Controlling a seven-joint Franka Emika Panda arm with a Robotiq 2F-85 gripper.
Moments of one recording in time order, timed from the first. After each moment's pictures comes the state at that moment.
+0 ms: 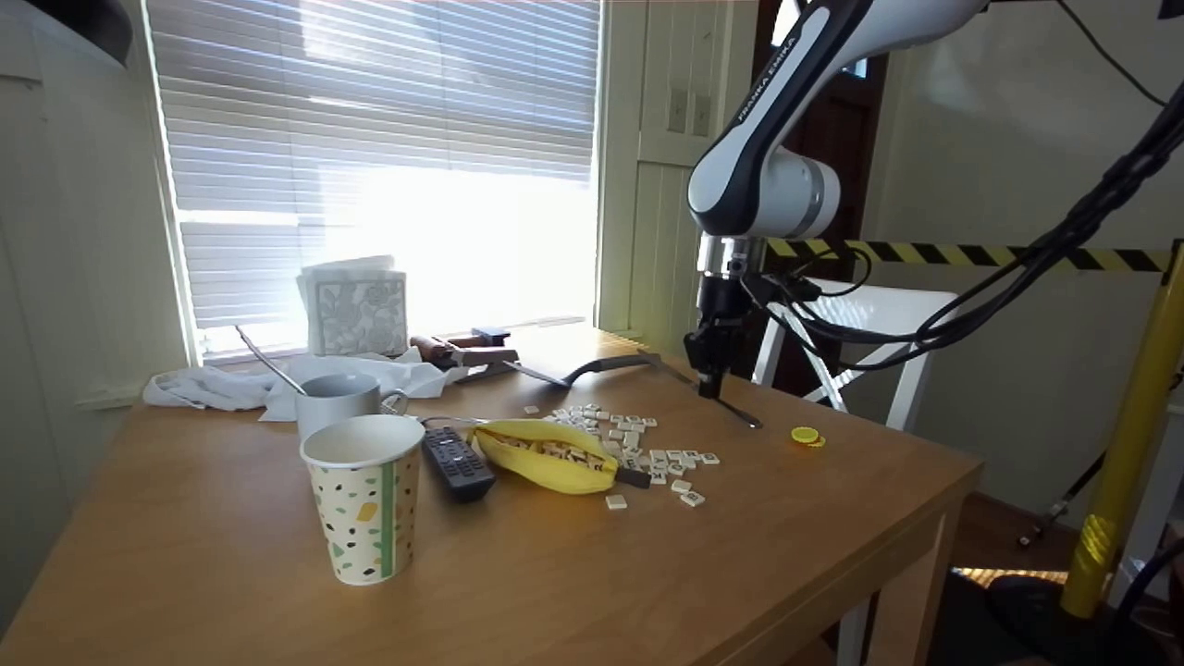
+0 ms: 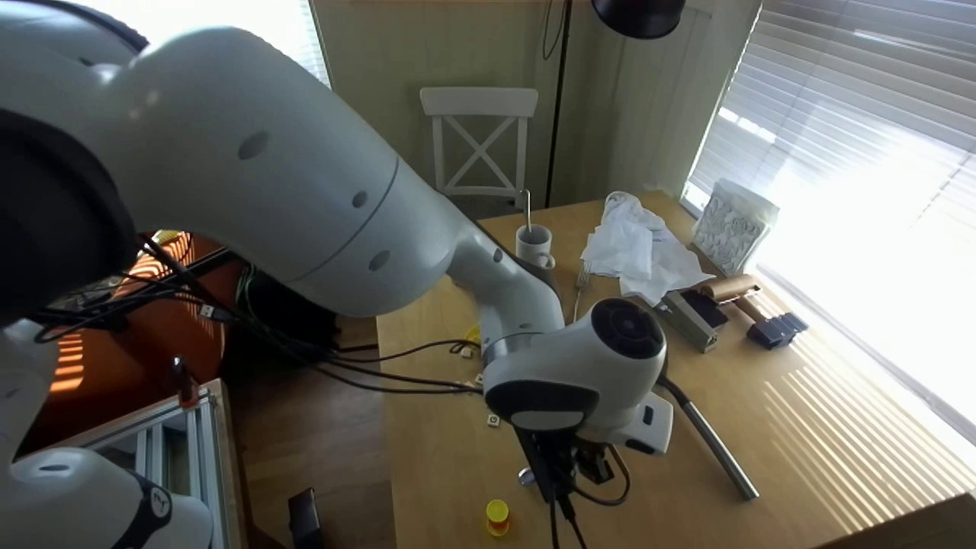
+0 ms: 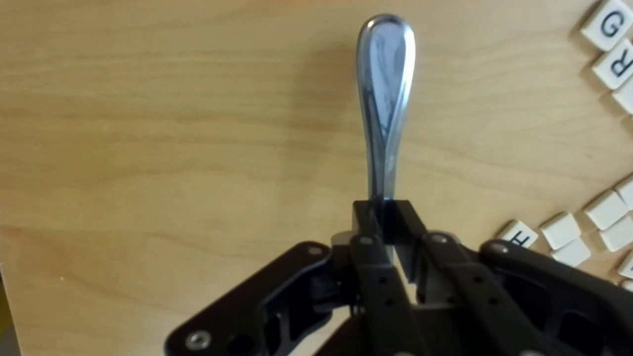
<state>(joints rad) -0.28 0.53 -0.07 -2.02 0.17 2.58 -0.30</state>
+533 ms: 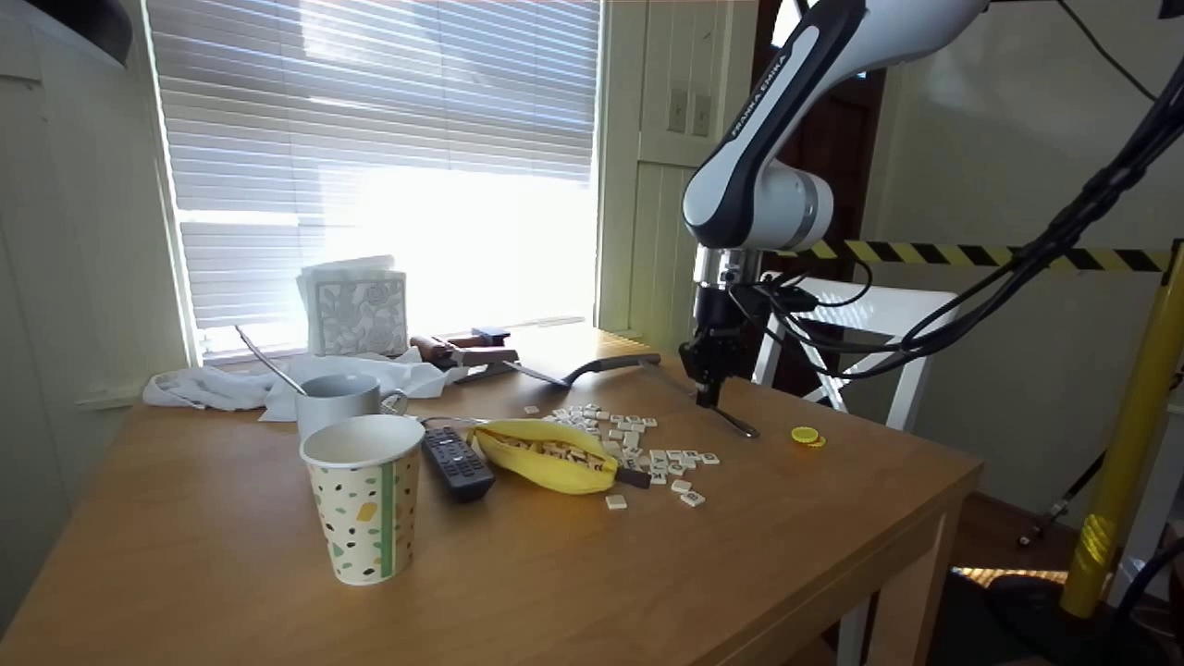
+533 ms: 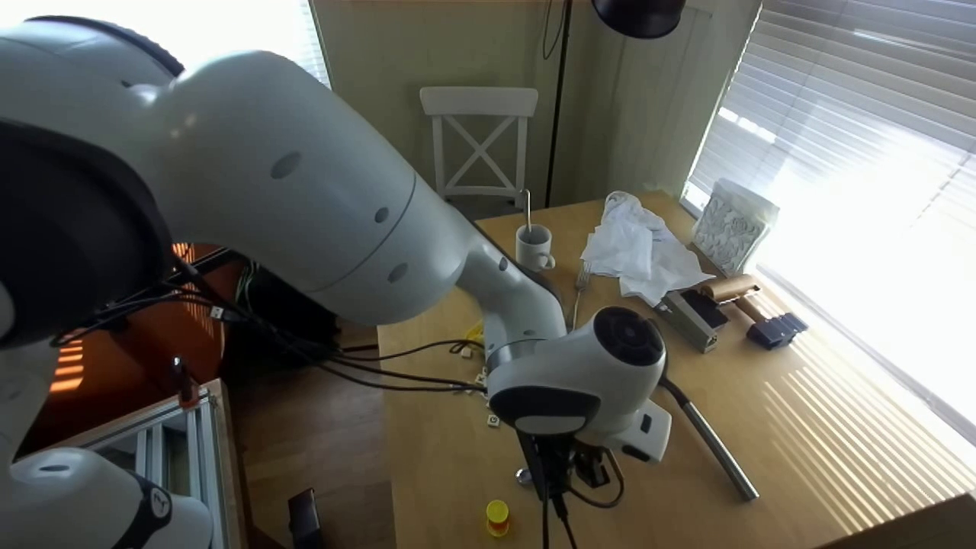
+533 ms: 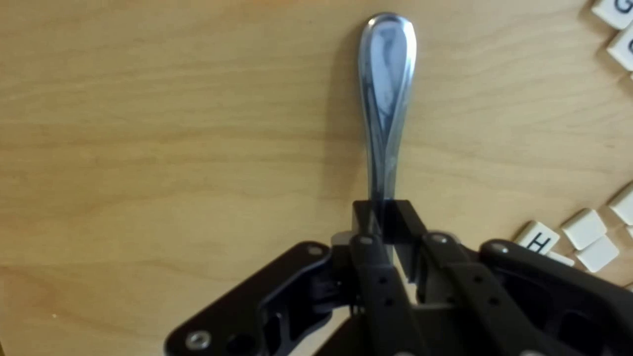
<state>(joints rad) -0.28 0.57 -0.07 -2.00 0.16 2.58 -0.22</state>
